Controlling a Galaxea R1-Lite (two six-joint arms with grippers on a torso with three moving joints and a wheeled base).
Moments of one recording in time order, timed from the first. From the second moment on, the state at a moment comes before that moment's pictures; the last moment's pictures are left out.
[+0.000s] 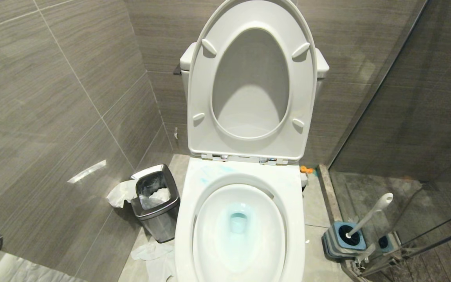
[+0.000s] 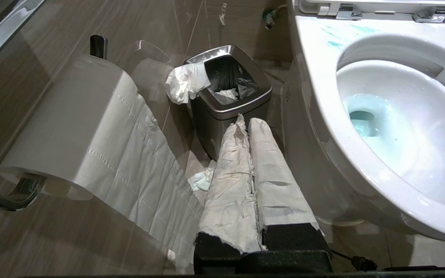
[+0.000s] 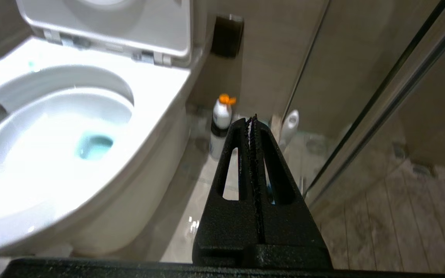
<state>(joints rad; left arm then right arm) -0.01 0.00 0.00 0.01 -0.01 0.00 0.00 0.00 -0.01 -0.13 0.04 -0.08</state>
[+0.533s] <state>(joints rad) -0.01 0.00 0.00 0.01 -0.01 0.00 0.00 0.00 0.00 0.01 0.01 -0.07</state>
